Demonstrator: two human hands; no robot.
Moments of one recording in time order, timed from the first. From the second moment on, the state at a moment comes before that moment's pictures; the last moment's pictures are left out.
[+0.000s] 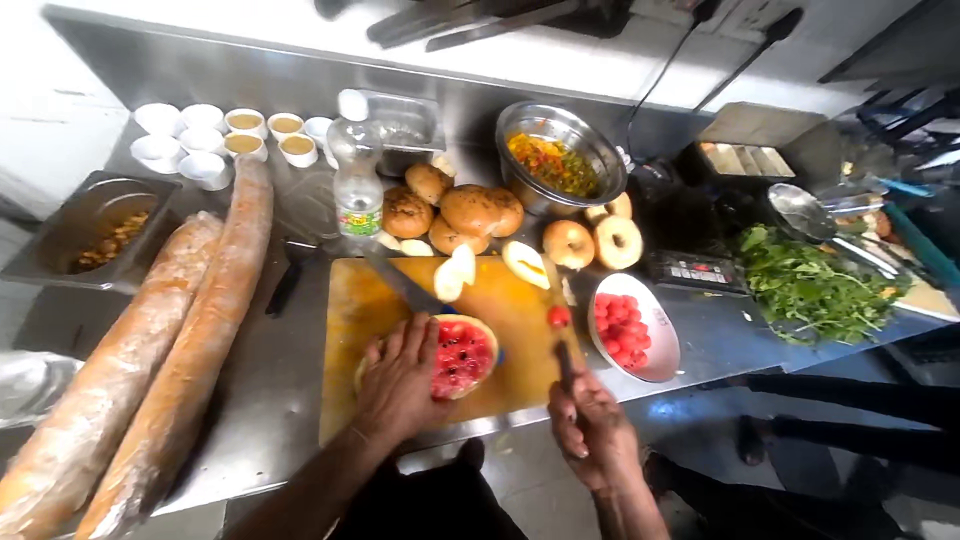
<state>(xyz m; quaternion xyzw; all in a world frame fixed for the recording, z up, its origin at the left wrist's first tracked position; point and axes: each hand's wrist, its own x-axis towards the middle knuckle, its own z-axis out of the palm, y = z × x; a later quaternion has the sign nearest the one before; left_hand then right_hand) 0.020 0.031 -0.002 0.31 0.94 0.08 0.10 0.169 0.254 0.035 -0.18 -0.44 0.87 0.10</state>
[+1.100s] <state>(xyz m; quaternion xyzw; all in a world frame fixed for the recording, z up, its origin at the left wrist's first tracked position) 0.001 0.037 0.012 0.30 0.93 0.02 0.22 0.137 0.256 -0.030 -0.05 -0.97 0.20 0.12</state>
